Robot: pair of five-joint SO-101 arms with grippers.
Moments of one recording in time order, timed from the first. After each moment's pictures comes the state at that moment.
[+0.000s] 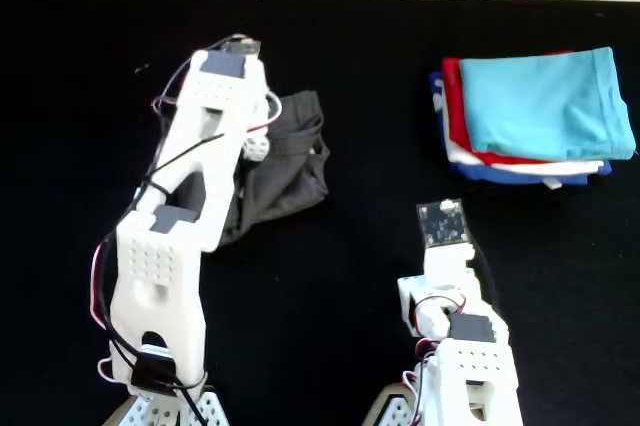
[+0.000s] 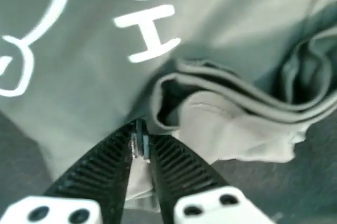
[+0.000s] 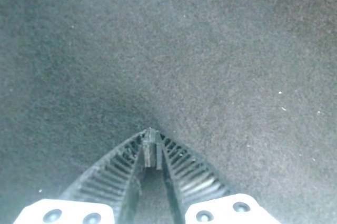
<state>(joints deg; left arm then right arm) 6.3 38.7 -31.9 86.6 -17.9 -2.5 -65.4 94.4 37.7 13.7</state>
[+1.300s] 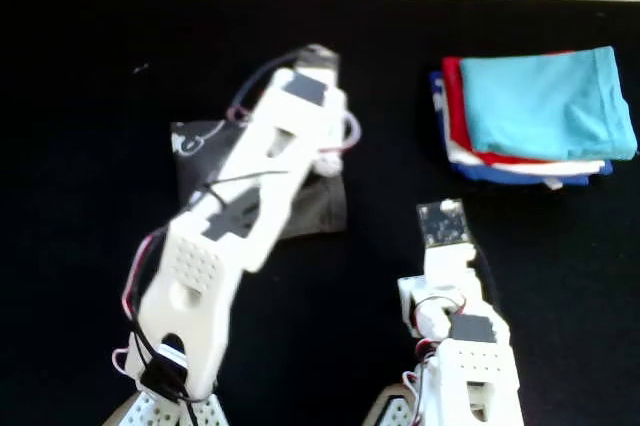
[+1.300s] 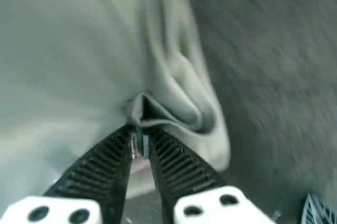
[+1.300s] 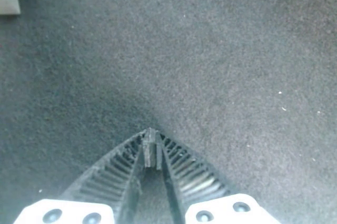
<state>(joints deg) 22.4 43.6 -37.0 83.7 -11.9 -2.5 -65.4 94.4 37.7 13.7</state>
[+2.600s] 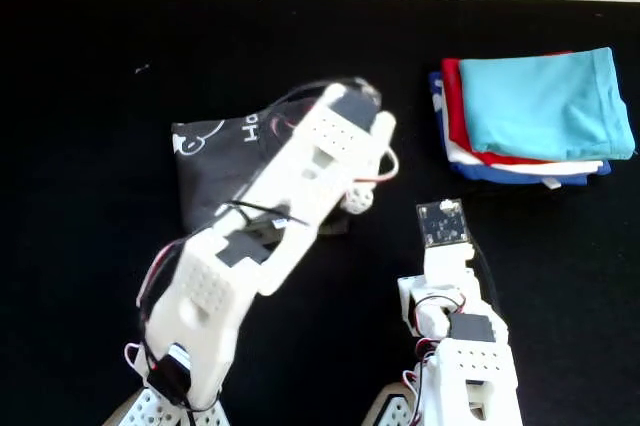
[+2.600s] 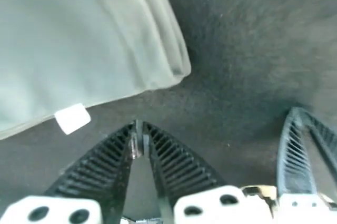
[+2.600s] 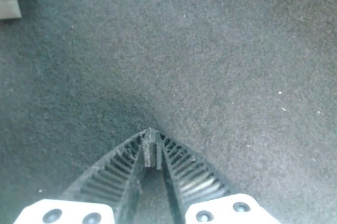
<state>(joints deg) 28.0 34.1 -36.6 98.2 -7.9 -2.5 -65.4 94.4 37.7 13.7</state>
